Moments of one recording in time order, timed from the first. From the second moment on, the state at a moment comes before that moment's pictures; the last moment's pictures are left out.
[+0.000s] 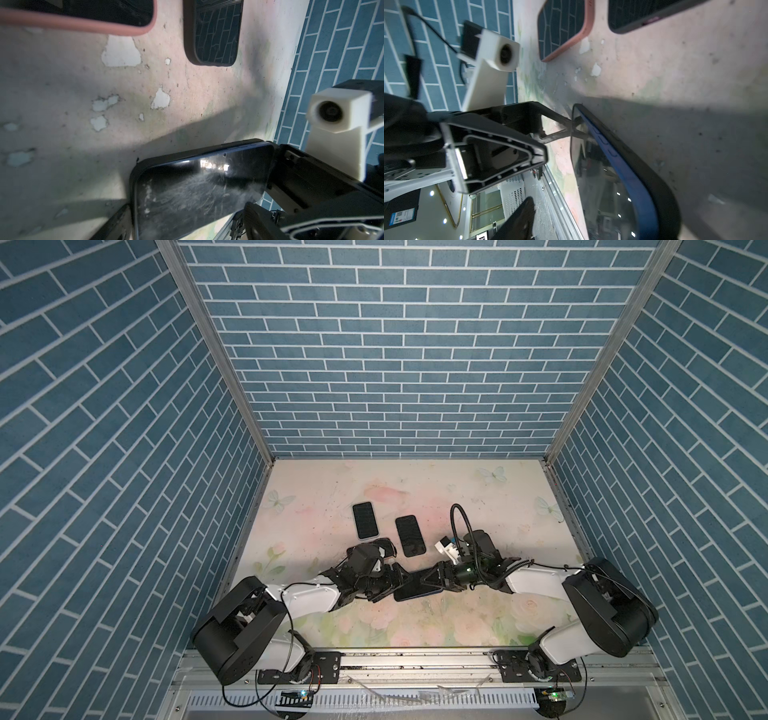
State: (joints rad) left arm -0.71 1.38 0.43 0.17 0.42 -1.12; right arm 0.63 1.48 0.53 0.16 -0.85 0.73
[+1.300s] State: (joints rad) left arm -0.71 1.38 0.43 0.18 0.42 -1.13; right arm 0.59 1.34 0.57 -0.06 -0.79 0.63
